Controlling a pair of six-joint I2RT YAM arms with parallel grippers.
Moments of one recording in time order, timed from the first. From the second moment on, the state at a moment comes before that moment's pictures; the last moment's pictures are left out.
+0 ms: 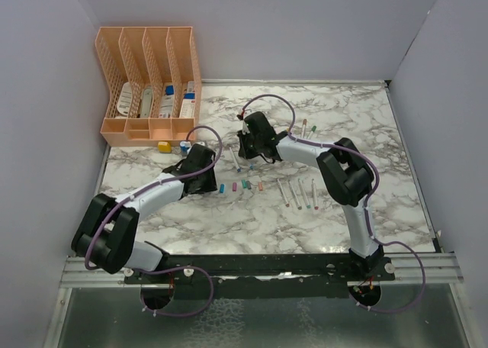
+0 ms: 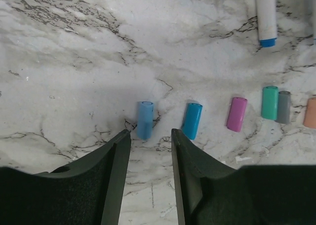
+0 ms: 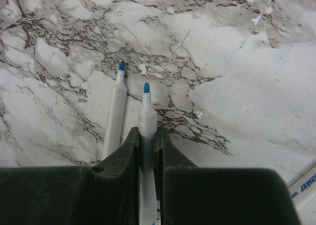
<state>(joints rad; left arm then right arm) -0.49 1.41 0.70 -0.30 -0.12 -0.59 0.69 2.15 1.48 -0.08 -0.04 0.23</state>
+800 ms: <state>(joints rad) -0.49 1.19 0.80 -0.42 -0.15 -0.60 0.69 2.13 1.51 -0.13 0.07 0.26</state>
